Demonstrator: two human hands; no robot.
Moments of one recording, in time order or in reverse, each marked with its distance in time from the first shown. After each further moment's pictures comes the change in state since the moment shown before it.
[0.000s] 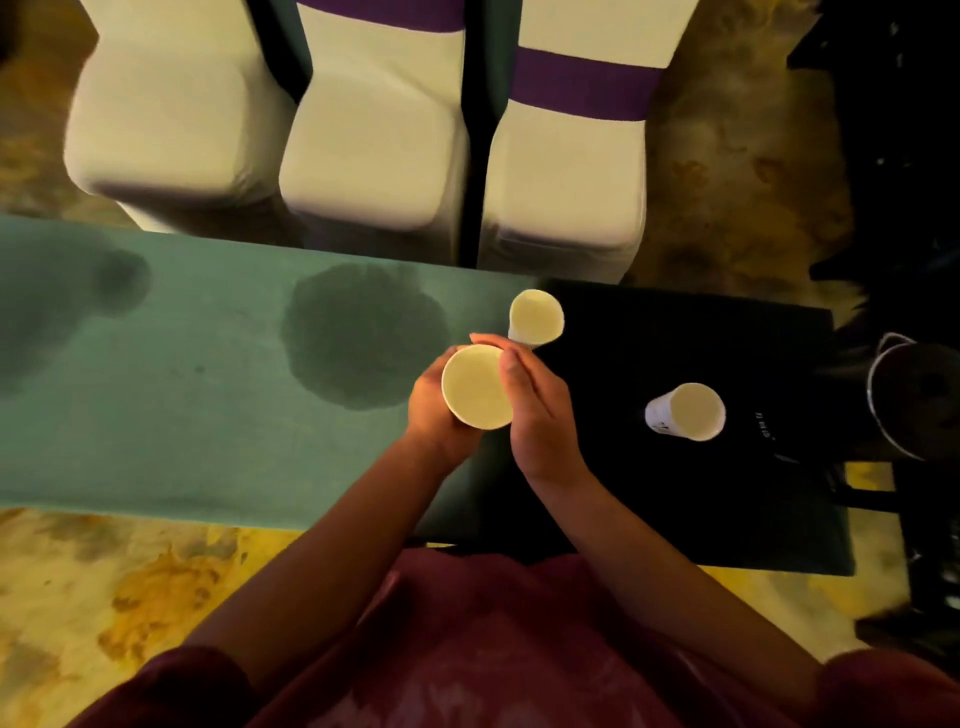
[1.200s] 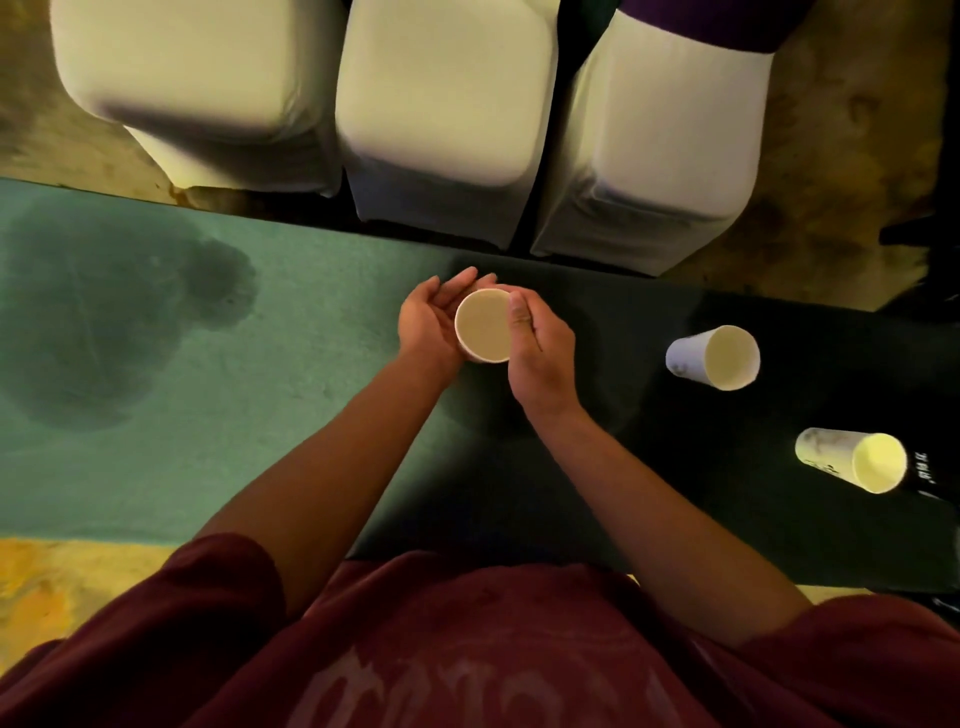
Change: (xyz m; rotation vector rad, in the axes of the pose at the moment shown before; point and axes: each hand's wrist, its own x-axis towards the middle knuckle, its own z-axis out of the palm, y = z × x) left_hand 0.118 0.207 -0.157 -0.153 0.319 -0.086; right_hand 0.138 0.061 0.219 -0.347 0.086 0.096
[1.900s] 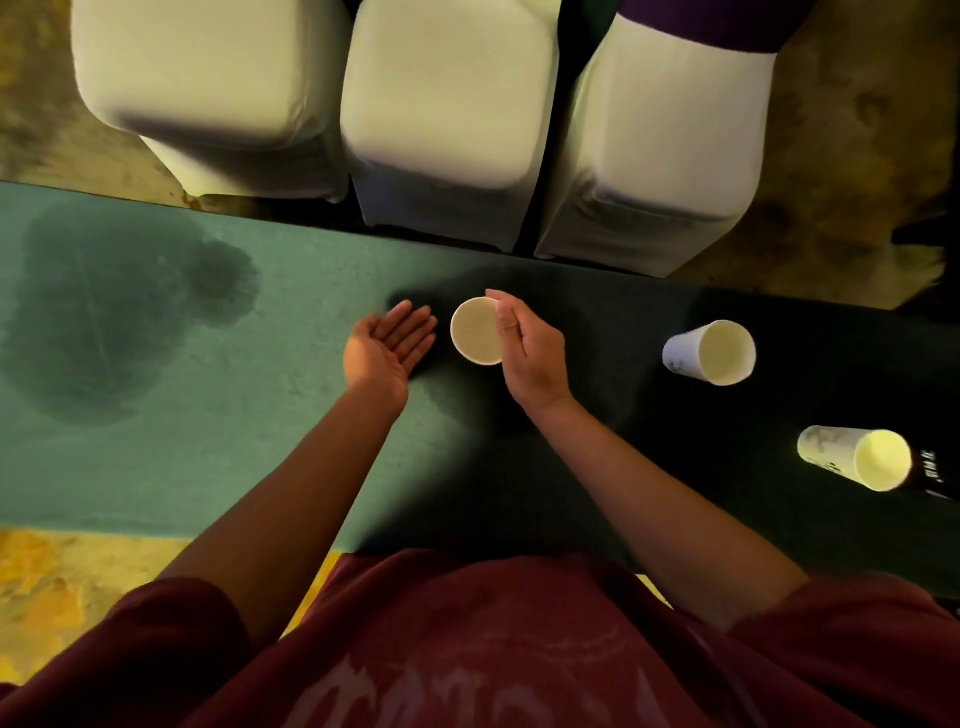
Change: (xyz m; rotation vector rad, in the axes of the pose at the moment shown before) left_hand -0.005 0.000 -0.065 0.033 0.052 0.152; right_hand 0.003 0.032 -0.008 -0.159 -0.107 -0.084
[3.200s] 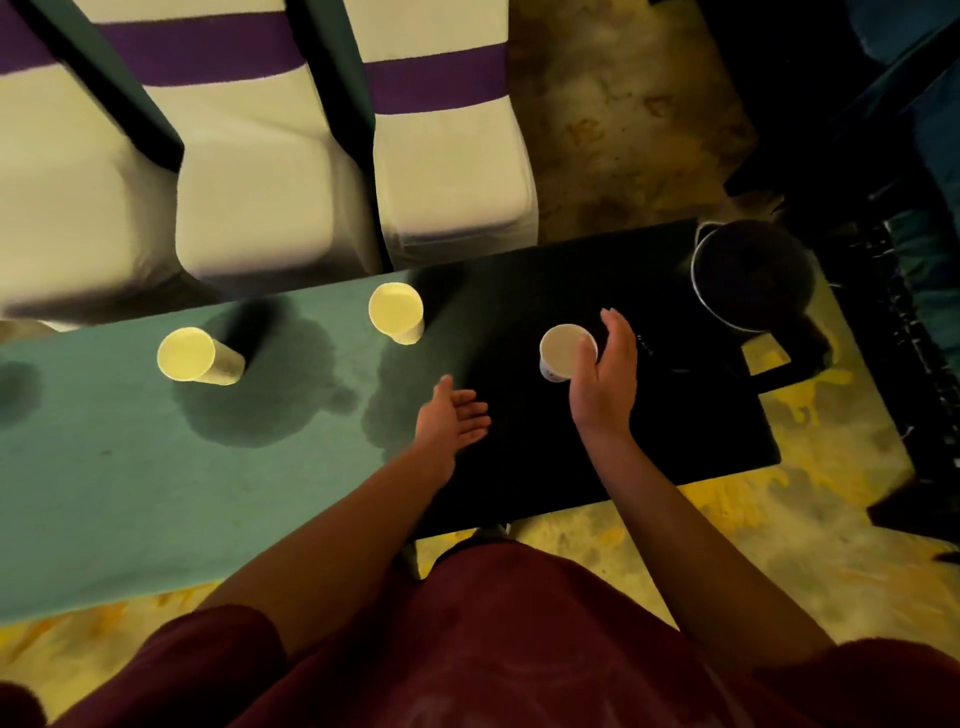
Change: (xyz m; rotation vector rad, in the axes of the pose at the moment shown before) left_hand -0.161 -0.345 0.201 0.754 -0.104 -0.116; right_hand -0.171 0.197 -0.359 0.014 0.619 0.246
